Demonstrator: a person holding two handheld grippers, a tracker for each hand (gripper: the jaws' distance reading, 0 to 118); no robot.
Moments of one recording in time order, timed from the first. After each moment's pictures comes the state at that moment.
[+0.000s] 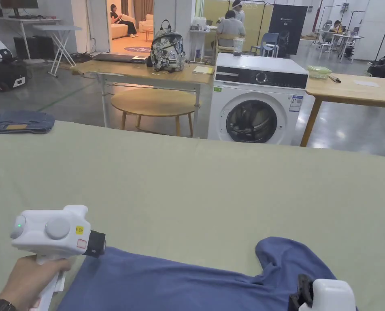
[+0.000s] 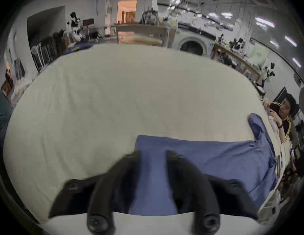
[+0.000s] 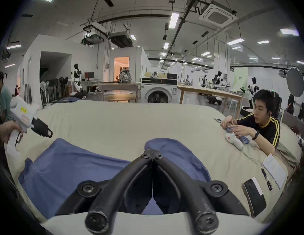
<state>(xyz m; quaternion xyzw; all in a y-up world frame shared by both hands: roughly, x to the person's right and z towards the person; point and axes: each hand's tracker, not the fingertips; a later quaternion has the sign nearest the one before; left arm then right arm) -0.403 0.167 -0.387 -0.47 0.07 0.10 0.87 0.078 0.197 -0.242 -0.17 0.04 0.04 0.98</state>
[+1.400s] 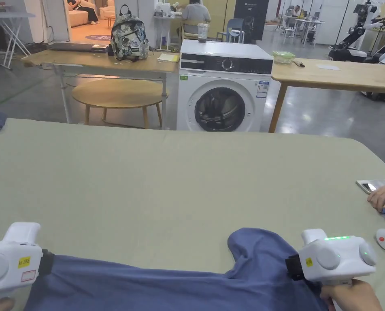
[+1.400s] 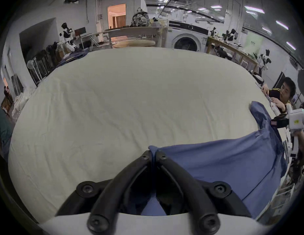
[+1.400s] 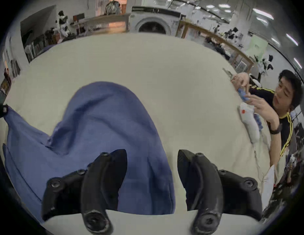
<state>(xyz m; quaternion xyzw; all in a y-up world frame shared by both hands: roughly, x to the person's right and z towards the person) -0.380 0.180 -0.339 -0.43 0.04 0.05 0.90 0.196 0.133 -0.473 -0.50 0.03 0.08 0.86</state>
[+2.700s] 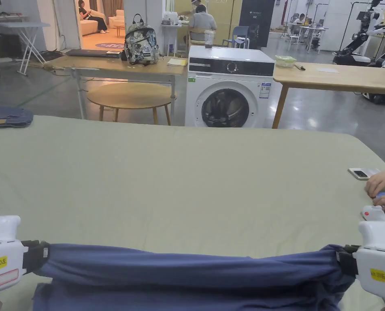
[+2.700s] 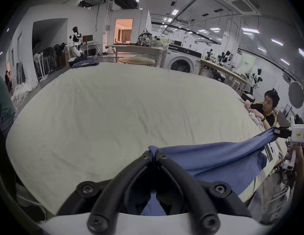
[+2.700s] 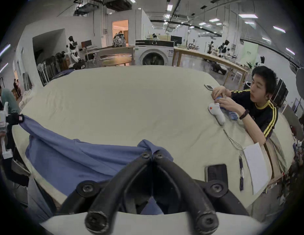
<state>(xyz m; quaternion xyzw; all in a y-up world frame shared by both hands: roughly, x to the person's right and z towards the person) -0.388 0.222 -0.150 -0.34 0.03 0.10 0.93 0.226 0.237 -0.222 -0.36 0.06 0.04 0.93</state>
